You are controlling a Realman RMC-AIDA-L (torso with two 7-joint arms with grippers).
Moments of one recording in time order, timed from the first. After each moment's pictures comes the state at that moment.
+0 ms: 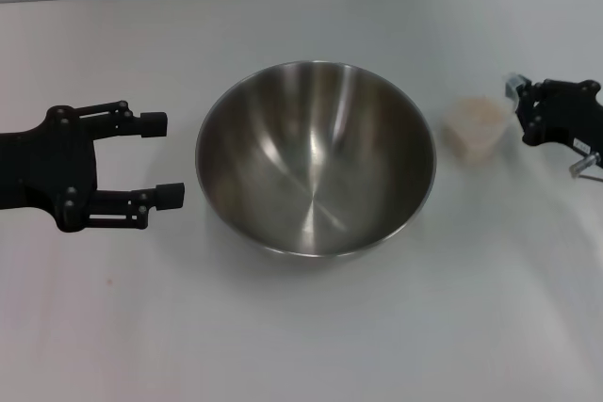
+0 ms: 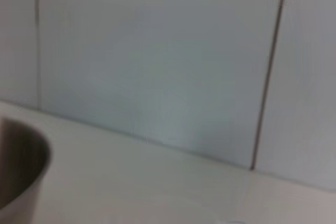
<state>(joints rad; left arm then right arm) -0.42 -1.99 0.84 0.89 1.81 1.84 -1.37 0.42 2.09 -0.63 -0.35 -1.48 -1.03 0.68</state>
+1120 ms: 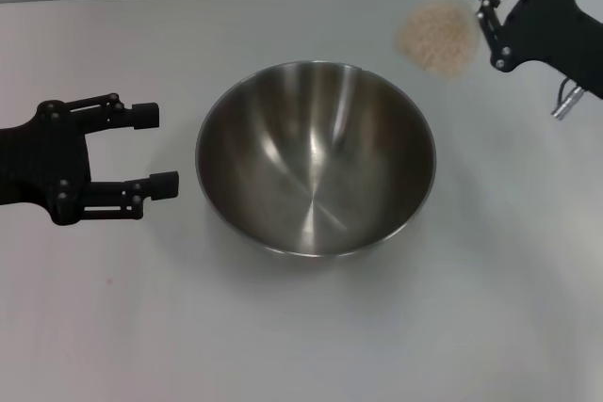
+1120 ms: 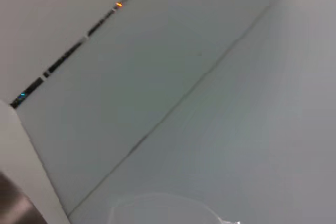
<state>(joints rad) -0.41 -2.00 0.79 0.88 1.81 1.85 -1.38 0.46 2.09 -0.77 -0.48 -1.33 -1.39 0.06</state>
